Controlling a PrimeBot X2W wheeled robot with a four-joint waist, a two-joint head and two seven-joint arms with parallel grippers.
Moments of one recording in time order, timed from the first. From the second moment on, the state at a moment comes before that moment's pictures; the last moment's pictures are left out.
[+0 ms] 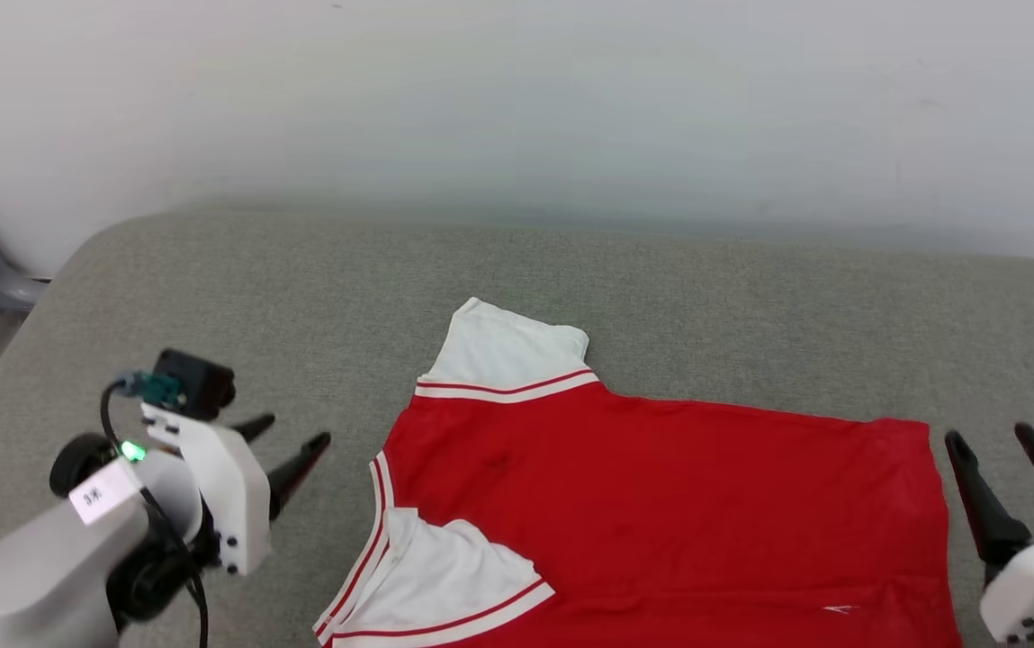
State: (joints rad) left arm -0.65 0.81 -1.12 0.30 -1.17 0.02 0.07; right arm 0.03 -0.38 -0.06 0.02 0.40 0.13 0.13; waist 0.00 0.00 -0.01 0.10
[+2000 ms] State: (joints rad) left arm -1.33 0.64 -1.27 0.62 -1.09 -0.13 0.52; right arm -0.38 -0.37 -0.04 -0.19 0.28 0.13 0.20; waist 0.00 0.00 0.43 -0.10
